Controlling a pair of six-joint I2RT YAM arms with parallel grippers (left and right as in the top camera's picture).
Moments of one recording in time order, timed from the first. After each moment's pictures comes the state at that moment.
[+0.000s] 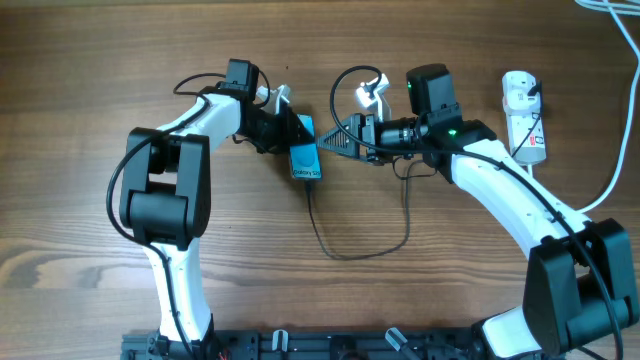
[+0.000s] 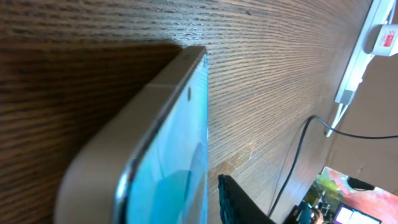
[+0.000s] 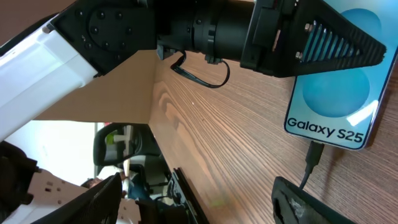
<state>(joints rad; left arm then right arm) -0.17 2.21 1.43 -0.58 0.77 -0.32 0.34 1.67 1.09 -0.25 -0.99 0.57</state>
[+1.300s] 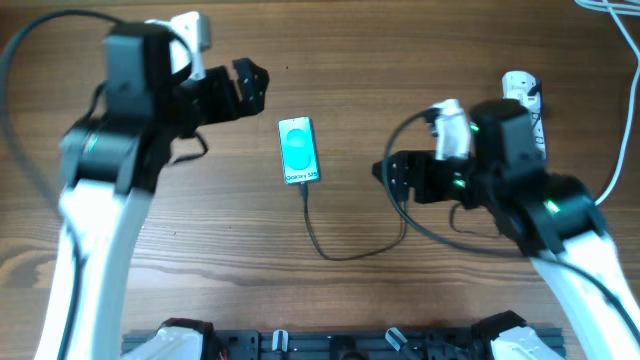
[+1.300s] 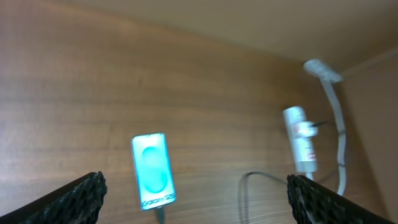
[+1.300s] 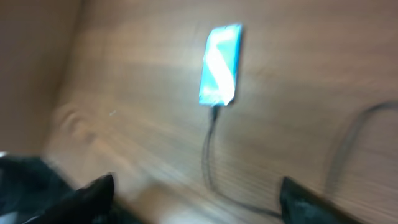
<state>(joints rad) -0.15 1.33 1.53 -0.89 0.27 -0.37 0.34 1.10 1.16 -0.88 -0.42 0.37</state>
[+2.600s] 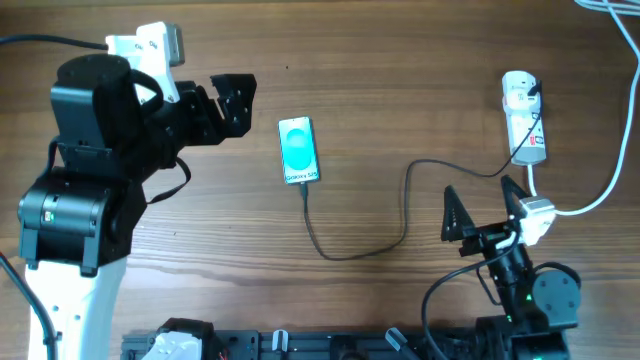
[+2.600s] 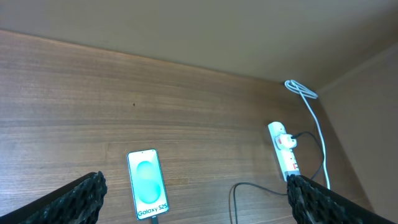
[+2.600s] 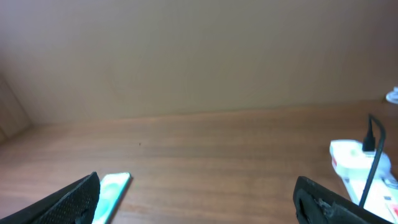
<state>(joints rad) -0.15 1.17 1.54 -0.90 0.27 -0.37 0.08 0.06 0.17 -0.10 -0.16 0.18</state>
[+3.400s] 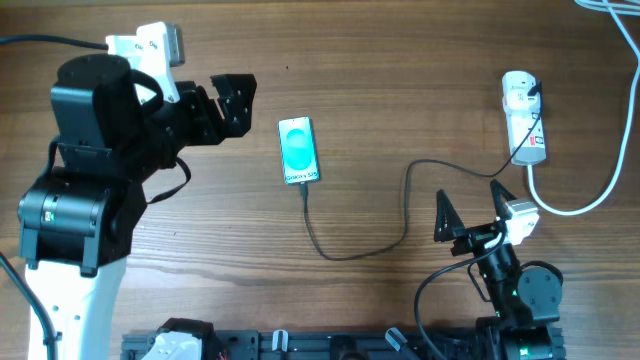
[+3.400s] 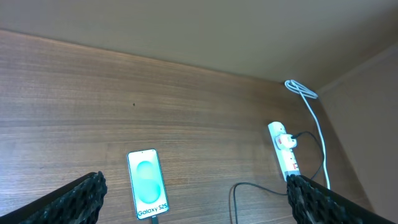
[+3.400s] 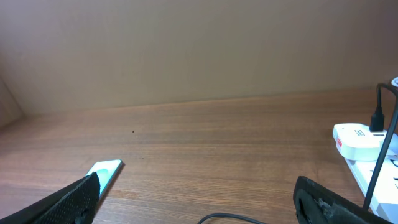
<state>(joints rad) -0.15 1.17 1.54 -0.90 0.27 -0.37 0.08 0.02 0.03 -0.04 -0.16 0.18</state>
